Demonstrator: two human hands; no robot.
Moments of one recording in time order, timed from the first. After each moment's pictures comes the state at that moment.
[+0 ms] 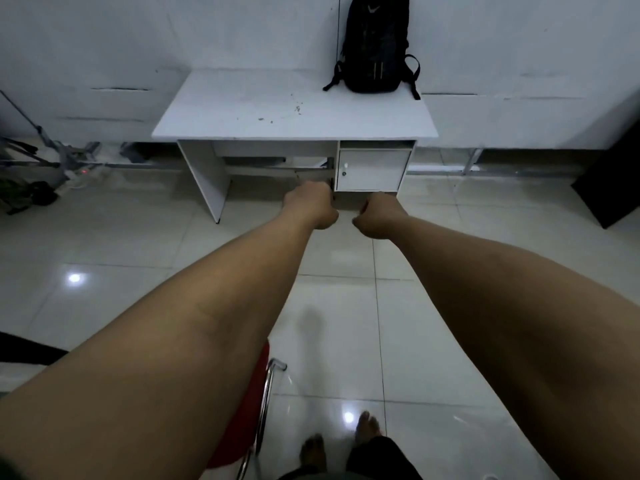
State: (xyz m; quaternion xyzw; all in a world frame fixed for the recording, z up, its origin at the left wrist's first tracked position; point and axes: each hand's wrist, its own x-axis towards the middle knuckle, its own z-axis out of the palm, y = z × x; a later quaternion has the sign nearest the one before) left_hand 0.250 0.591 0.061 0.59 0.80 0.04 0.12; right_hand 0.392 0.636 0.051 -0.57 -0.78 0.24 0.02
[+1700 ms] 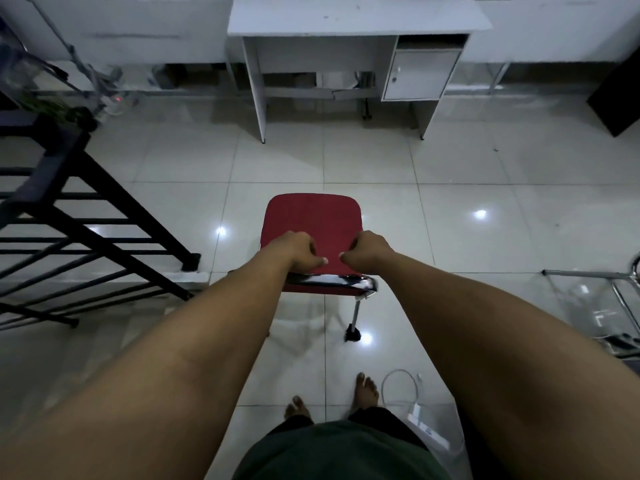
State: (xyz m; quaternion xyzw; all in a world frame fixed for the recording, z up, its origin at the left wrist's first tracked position) left_hand 0.056 0.006 -0.054 0.56 0.75 -0.05 0.35; right_hand 0.224 0.058 -0.055 -0.58 -0.73 0.36 -0.06
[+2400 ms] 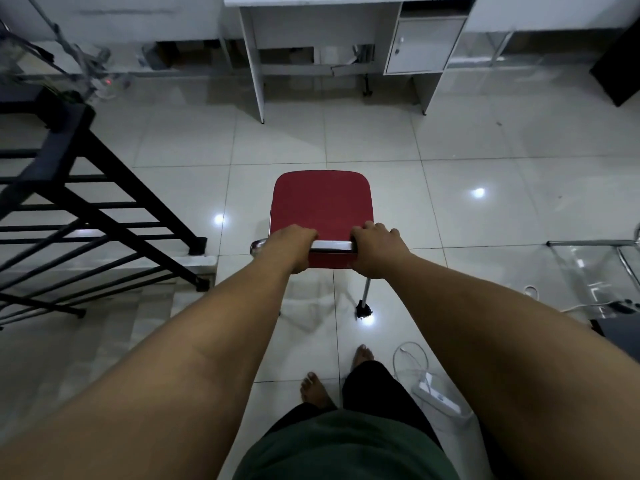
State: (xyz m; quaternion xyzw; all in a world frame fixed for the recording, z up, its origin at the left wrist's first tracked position) left_hand 0.020 -0.058 -0.084 0.67 0.71 -0.09 0.22; right_hand 0.208 -0.012 -0.072 -0.49 -0.85 0.15 -0.12
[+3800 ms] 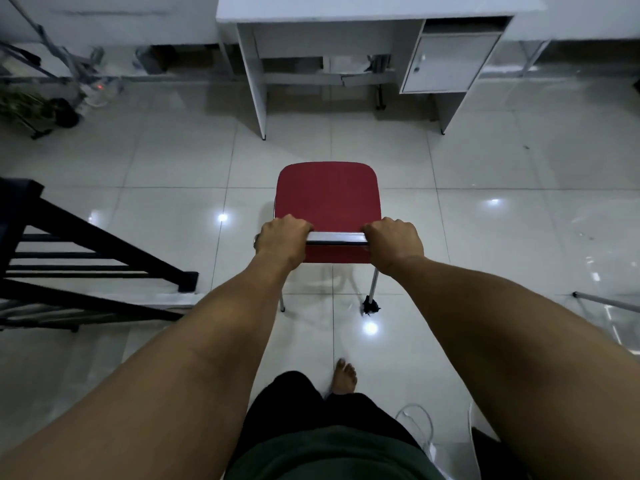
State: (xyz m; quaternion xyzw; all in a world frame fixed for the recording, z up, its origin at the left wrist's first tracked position) left_hand -0.042 0.194 -0.072 0.63 0.76 -0.06 0.12; right_hand 0.147 0.257 -0.068 -0.47 -0.88 0.04 -0.11
